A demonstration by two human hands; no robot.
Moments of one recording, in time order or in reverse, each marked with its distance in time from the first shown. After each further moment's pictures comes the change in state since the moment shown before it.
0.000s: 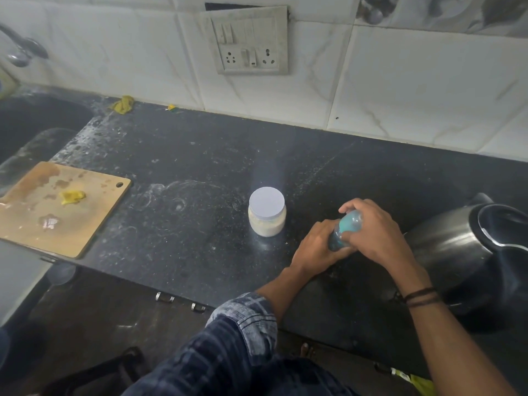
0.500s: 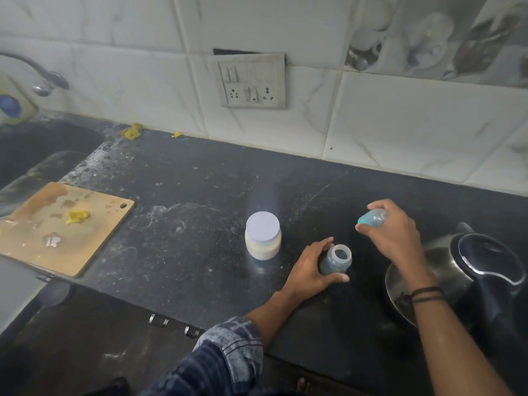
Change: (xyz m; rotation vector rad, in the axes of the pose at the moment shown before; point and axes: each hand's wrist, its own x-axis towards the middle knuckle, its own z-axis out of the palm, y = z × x) left_hand -0.005 0.010 -0.013 -0.088 -0.016 -0.095; right_hand 0.031 0.018 -0.040 0.123 0.264 0.158
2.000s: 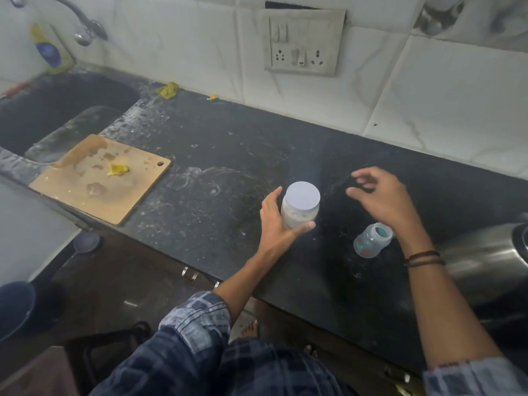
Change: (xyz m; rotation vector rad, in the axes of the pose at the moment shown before) left_hand -0.048 -0.039 -0.107 -0.146 0.472 -0.192; right_hand -0.013 -0.072 0.054 0.097 -0.209 -0.204
